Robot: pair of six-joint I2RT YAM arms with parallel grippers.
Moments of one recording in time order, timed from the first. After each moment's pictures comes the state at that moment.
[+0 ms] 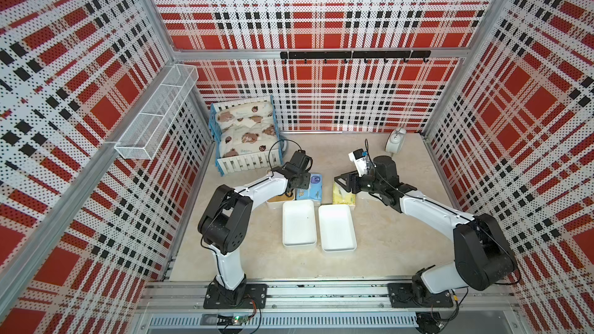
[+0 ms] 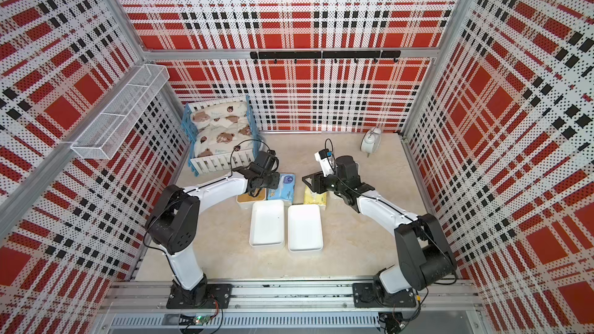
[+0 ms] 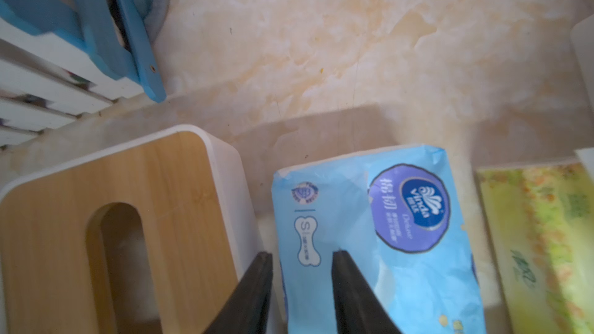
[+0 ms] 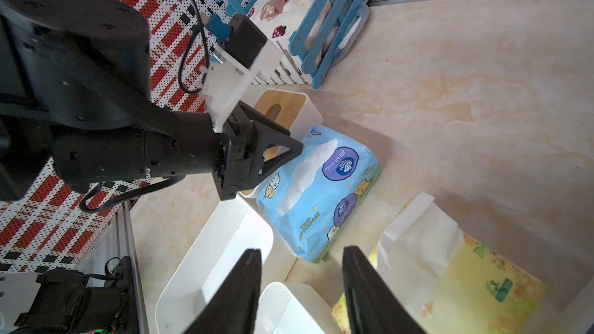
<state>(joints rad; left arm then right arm) -0.54 1.85 1.25 -0.37 -0.19 -0.27 0.41 1.48 0.87 0.12 -0.55 0.29</state>
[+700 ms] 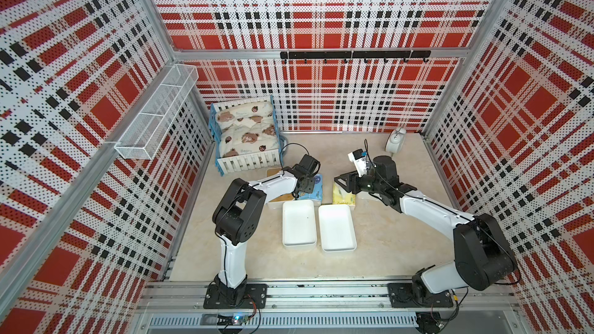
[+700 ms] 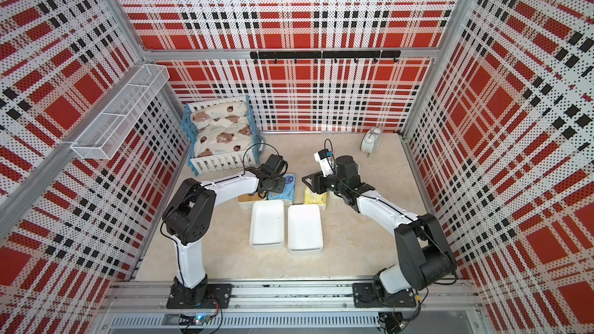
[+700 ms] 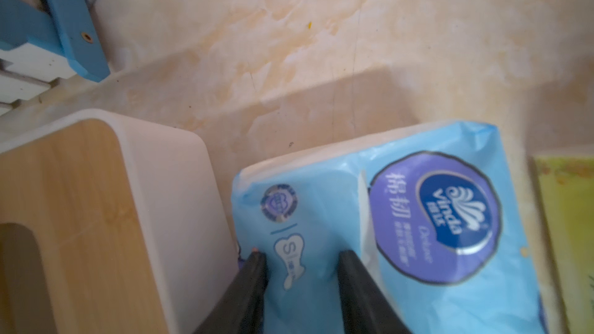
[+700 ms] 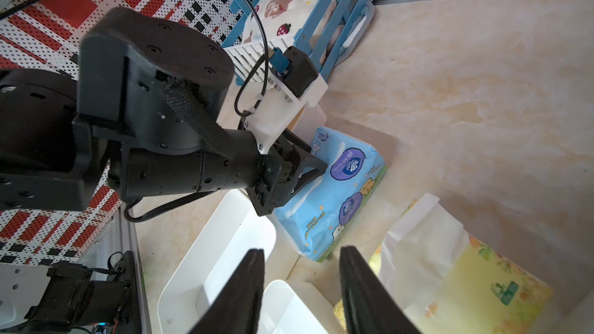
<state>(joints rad) -0.57 1.97 1.33 -0.42 -0.23 -0.26 0.41 1.48 0.87 0.12 -0.56 0.28</state>
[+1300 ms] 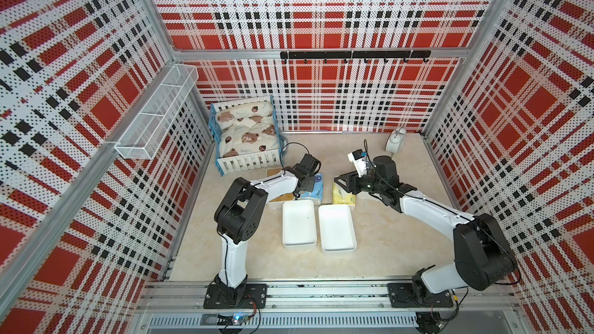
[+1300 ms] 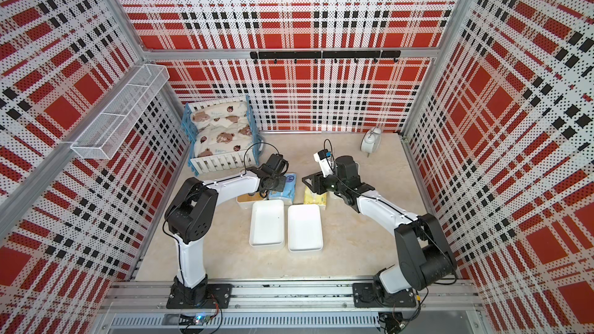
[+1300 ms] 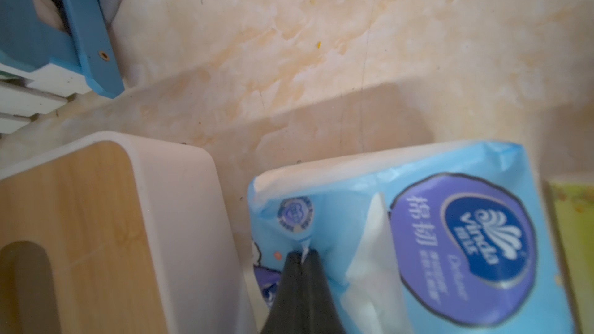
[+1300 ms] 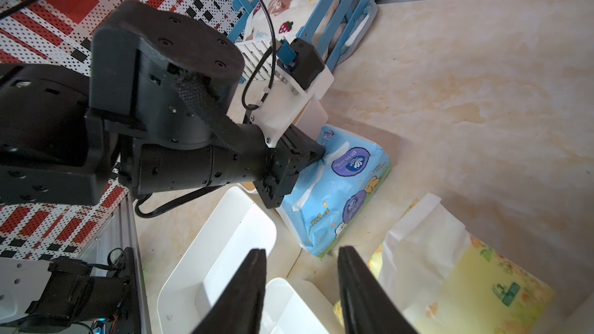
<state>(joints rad) -0.57 1.99 1.34 -0.39 -0.27 -0.27 0.41 1.48 0.87 0.12 -0.57 0.27</state>
